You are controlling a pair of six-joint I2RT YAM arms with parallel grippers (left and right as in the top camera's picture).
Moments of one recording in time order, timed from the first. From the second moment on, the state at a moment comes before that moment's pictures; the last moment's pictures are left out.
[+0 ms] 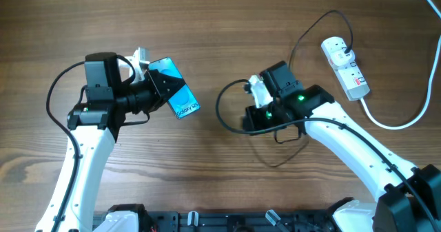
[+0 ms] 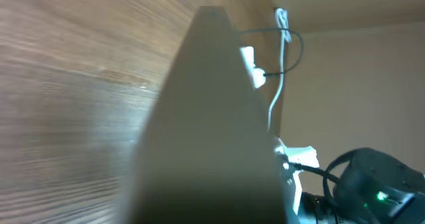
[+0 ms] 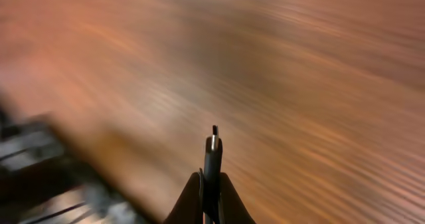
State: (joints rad) left arm 0.01 1.26 0.91 -0.48 0.80 -0.67; right arm 0.52 1.51 1.02 -0.77 -0.40 0.29
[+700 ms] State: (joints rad) left arm 0.01 1.26 0.91 -0.54 0.73 -0.66; right arm 0.52 1.64 0.76 -0.37 0.07 0.21
